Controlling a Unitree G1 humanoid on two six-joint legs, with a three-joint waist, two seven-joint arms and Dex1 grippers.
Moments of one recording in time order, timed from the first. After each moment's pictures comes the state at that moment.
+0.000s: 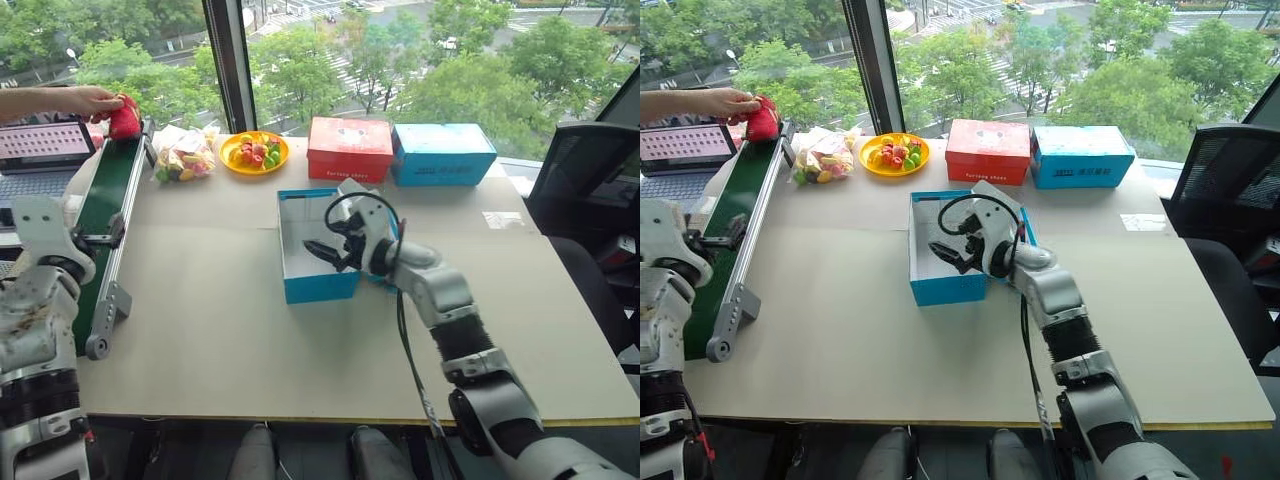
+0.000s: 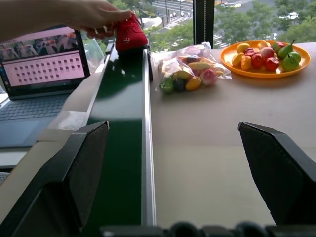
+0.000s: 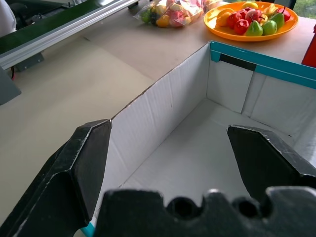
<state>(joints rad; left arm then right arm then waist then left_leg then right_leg) -0.37 0.64 0.44 0.16 -0.30 0.38 -0.28 -0.78 -0.17 0.14 0.32 0.22 0.45 0.54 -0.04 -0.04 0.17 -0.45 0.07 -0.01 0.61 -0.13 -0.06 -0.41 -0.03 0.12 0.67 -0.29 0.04</state>
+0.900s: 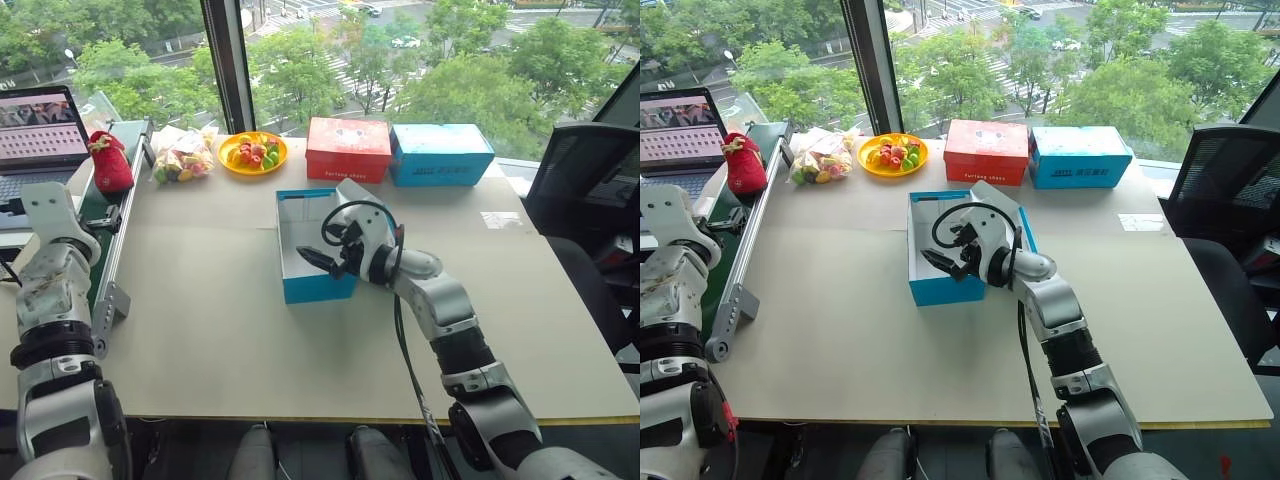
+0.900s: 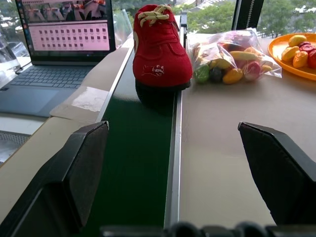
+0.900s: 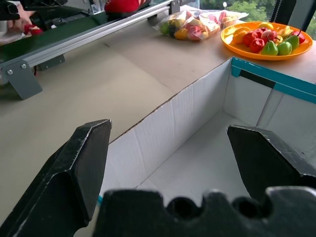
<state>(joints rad) -0.73 0.69 0.40 0.73 -0.19 0.29 -0.20 -0.69 -0.19 0.15 0.16 0.22 0.45 0.66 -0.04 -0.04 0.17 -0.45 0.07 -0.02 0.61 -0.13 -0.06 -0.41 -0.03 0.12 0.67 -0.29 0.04</state>
